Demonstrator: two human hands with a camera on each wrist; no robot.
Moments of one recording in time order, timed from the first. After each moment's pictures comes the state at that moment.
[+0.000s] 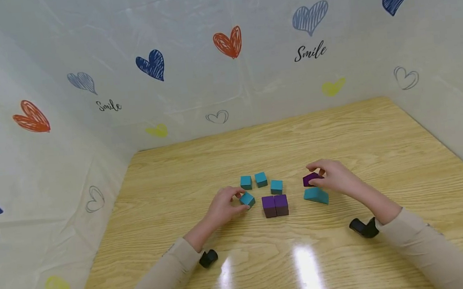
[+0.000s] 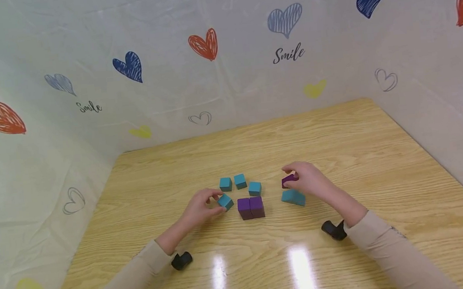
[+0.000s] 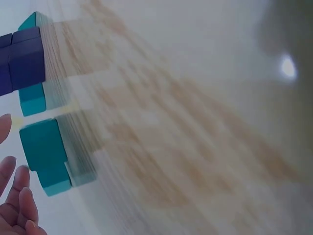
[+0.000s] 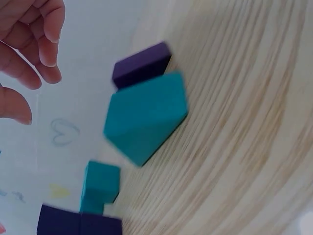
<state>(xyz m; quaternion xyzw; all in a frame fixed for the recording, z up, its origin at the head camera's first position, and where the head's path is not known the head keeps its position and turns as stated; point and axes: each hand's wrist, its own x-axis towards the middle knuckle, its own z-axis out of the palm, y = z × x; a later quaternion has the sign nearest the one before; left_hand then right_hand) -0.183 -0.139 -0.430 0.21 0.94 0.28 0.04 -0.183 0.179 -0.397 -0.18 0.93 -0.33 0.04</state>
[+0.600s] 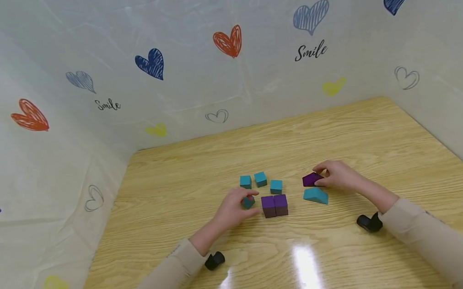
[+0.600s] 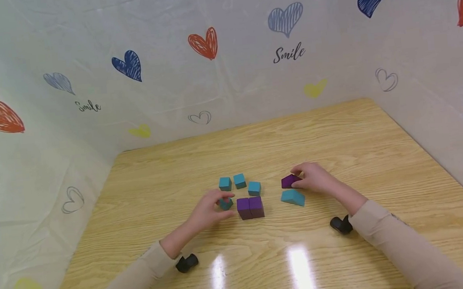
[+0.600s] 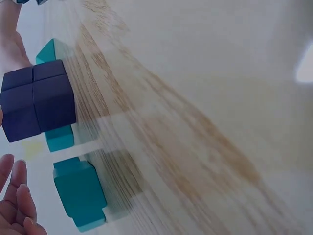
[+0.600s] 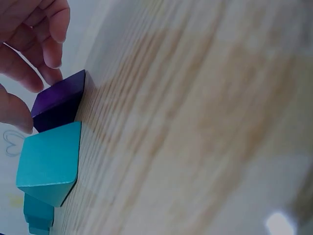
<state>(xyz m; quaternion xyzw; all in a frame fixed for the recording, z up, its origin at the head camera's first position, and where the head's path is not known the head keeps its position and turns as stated) -0.173 -0.119 -0.427 0.27 0.91 0.30 0.04 -0.212 0.206 -0.430 -0.17 0.93 -0.32 0.09</state>
